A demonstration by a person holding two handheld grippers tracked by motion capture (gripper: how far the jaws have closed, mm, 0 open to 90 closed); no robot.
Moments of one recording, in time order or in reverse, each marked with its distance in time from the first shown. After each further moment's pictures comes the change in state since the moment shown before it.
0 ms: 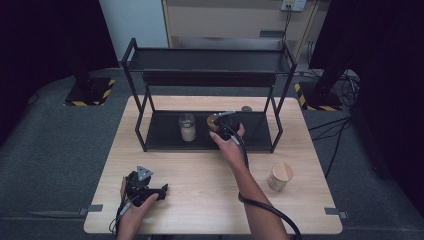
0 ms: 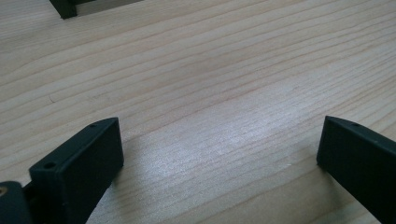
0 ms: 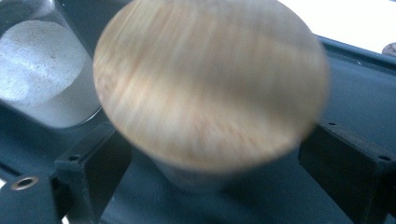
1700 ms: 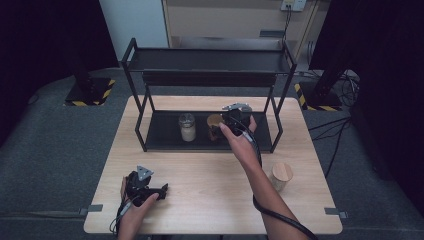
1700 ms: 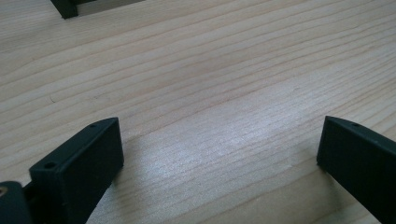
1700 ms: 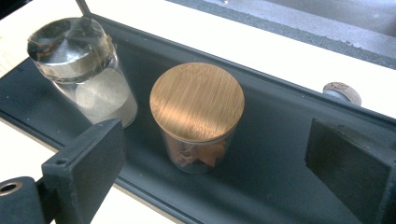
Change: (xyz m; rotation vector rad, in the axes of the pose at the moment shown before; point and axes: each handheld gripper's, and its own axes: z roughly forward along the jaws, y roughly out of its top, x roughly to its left) left arm 0.000 0.000 0.000 0.000 0.004 -0.004; right arm -0.006 0.022 -0.076 -0.084 0.019 -0.038
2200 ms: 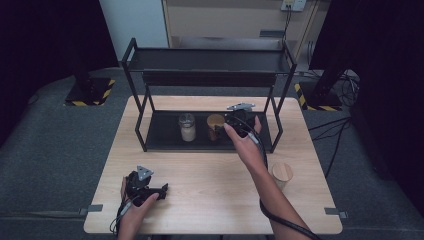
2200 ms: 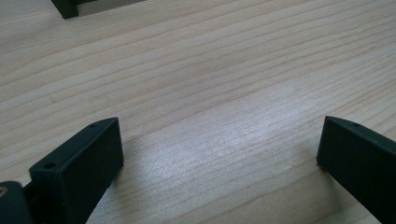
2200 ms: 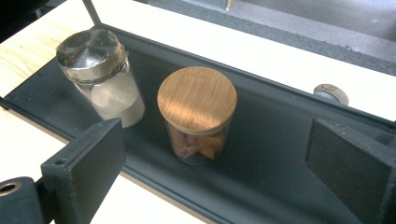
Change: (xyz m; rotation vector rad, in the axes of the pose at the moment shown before) left arm 0.000 0.000 0.000 0.001 0.002 -0.002; right arm -0.003 -0.002 -0.028 -0.031 0.005 -0.001
